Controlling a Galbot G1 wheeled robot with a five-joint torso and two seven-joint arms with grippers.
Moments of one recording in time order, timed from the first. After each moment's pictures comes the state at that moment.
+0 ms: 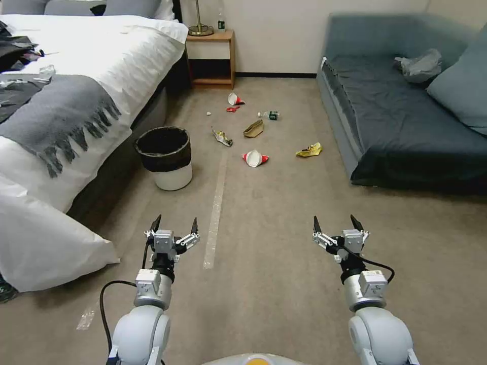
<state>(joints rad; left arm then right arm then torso) 1.59 -1.51 -0.58 -2.07 -0.04 0.02 -0.03 -1.58 1.45 0.57 2.05 0.07 -0.04 0.00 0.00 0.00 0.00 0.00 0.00</state>
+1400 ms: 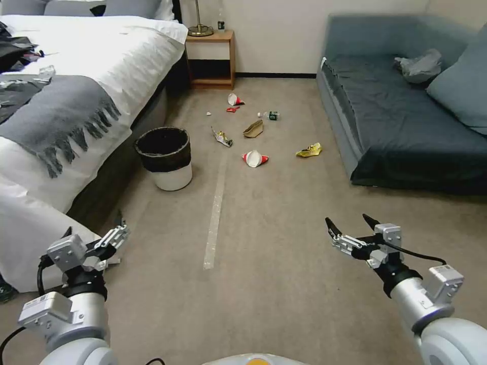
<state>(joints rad) 1.79 -1.57 -0.76 -2.41 -0.23 0.07 -0.31 -1.75 1.15 0.69 2.38 0.53 -0.30 0.00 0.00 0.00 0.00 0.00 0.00</state>
